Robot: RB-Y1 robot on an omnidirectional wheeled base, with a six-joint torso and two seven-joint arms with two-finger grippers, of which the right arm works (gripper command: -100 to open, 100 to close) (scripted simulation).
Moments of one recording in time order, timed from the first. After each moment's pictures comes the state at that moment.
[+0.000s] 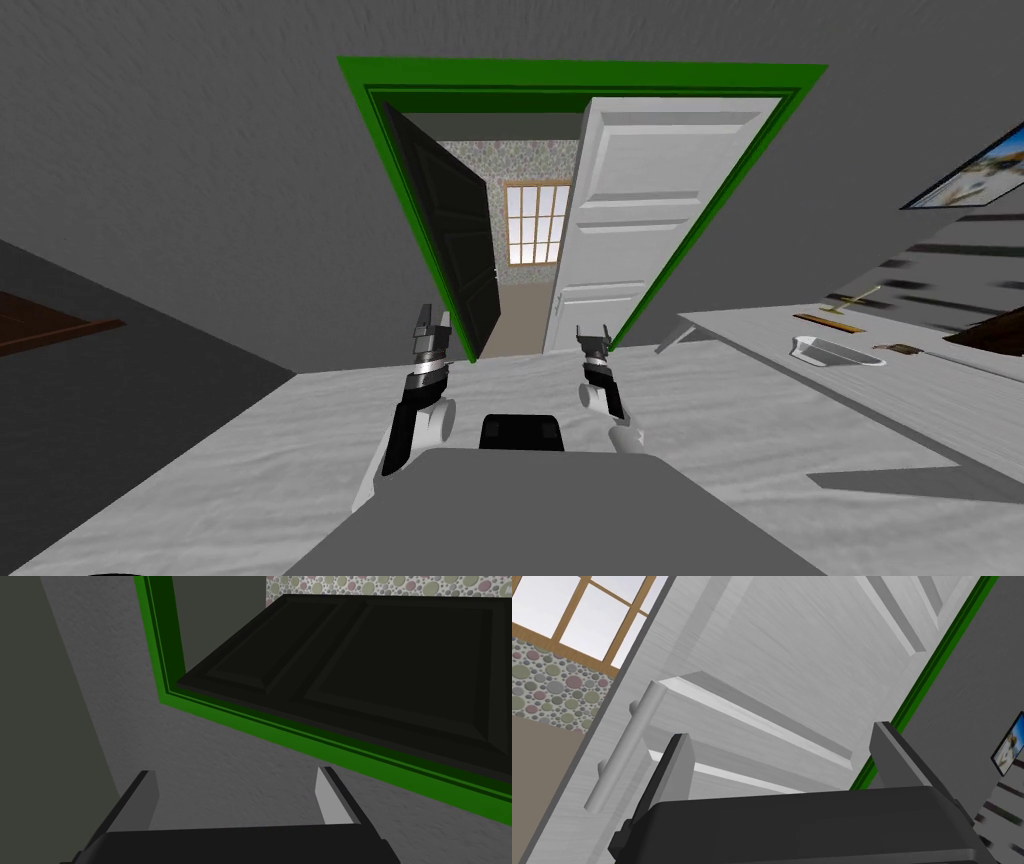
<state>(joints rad) 0.09 -0.10 -0.06 -1.29 -0.33 -0.80 -0.71</state>
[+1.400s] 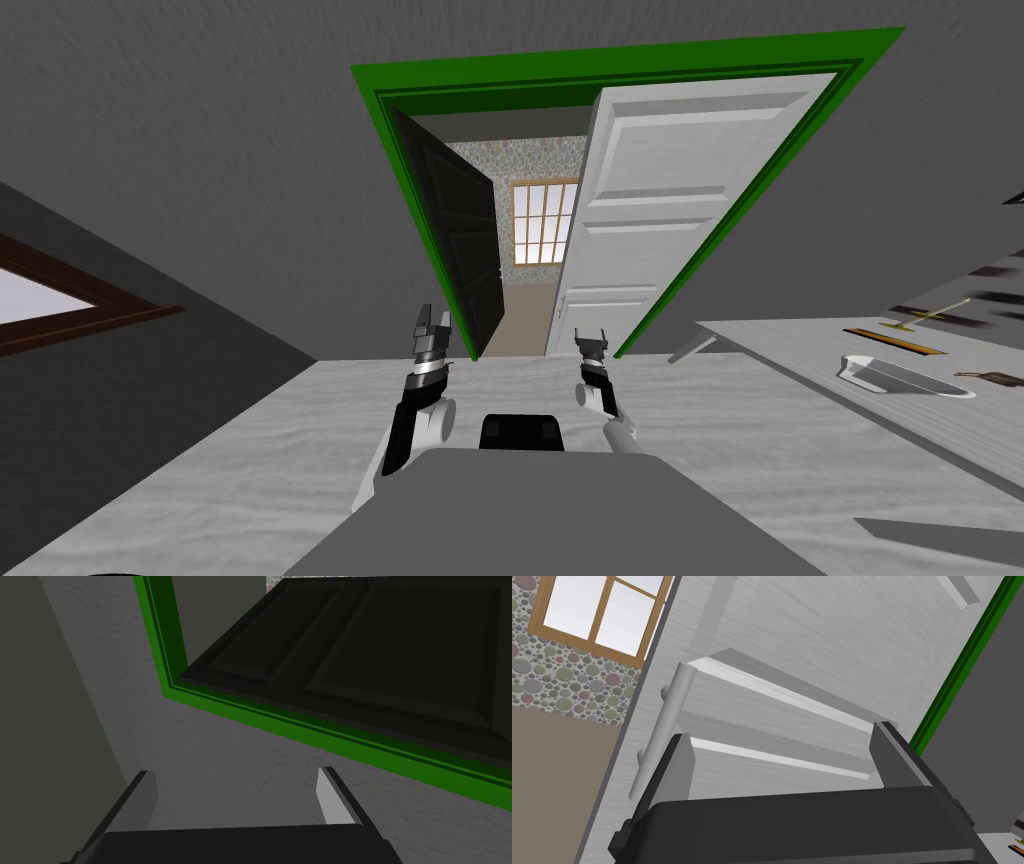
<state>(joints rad) 0.03 -0.09 -0.06 -1.15 -0.38 -0.83 -0.79</state>
